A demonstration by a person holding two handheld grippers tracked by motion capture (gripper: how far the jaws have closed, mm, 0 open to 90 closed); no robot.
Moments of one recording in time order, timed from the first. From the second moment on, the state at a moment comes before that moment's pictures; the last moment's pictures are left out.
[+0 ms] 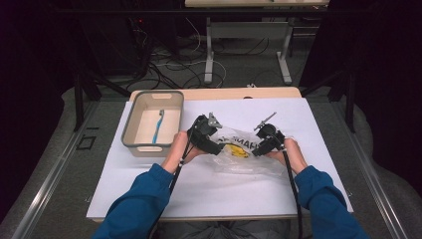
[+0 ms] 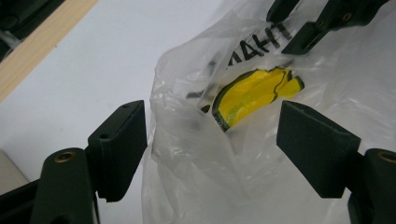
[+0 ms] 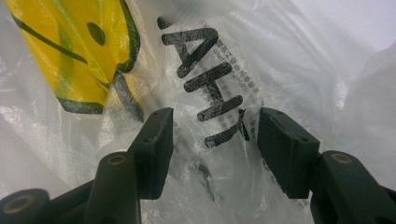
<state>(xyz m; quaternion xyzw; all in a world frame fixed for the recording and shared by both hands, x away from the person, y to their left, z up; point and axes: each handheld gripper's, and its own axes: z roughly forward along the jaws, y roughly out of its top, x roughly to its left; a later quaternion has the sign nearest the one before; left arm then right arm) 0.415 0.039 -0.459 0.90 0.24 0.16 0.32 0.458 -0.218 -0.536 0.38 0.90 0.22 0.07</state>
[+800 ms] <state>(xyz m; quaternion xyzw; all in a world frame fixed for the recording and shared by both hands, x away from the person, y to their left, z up) 0.394 0.032 -0.541 0.94 0.18 0.10 0.26 0.445 -0.197 -0.534 0.36 0.91 0.21 0.05</state>
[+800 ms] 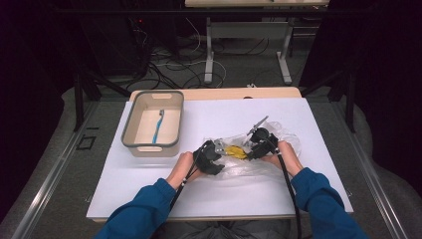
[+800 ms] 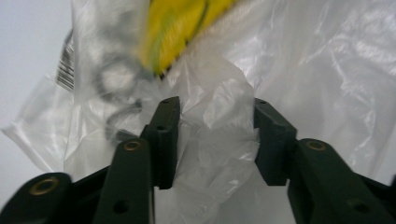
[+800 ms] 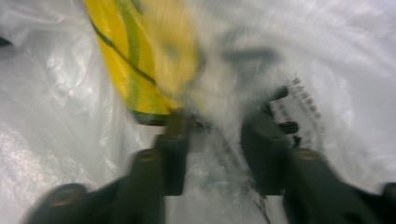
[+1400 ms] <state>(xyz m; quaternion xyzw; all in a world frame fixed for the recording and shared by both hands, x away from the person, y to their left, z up) 0.394 0.029 -0.532 0.95 0.17 0.10 0.25 0.476 -0.230 -0.540 0.42 0.86 0.24 0.14</state>
